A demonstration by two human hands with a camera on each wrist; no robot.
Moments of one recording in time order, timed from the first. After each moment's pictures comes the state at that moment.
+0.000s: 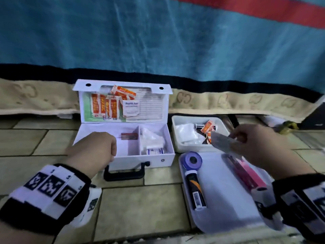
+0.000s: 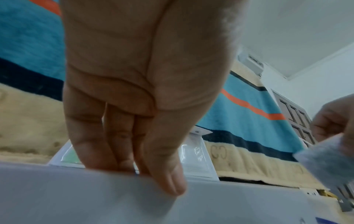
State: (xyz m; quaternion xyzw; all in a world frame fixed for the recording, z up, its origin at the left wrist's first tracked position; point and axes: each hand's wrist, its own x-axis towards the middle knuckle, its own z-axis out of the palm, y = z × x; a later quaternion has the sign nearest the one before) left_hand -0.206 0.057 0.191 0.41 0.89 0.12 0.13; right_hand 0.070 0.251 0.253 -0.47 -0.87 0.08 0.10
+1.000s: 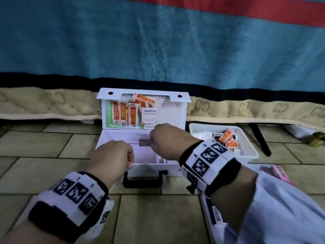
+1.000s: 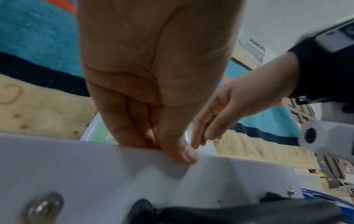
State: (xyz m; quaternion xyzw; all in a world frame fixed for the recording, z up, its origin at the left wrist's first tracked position) left_hand -0.203 0.049 0.189 0.39 0.90 0.16 0.11; right_hand -0.120 0.187 0.222 -0.17 -0.98 0.03 -0.07
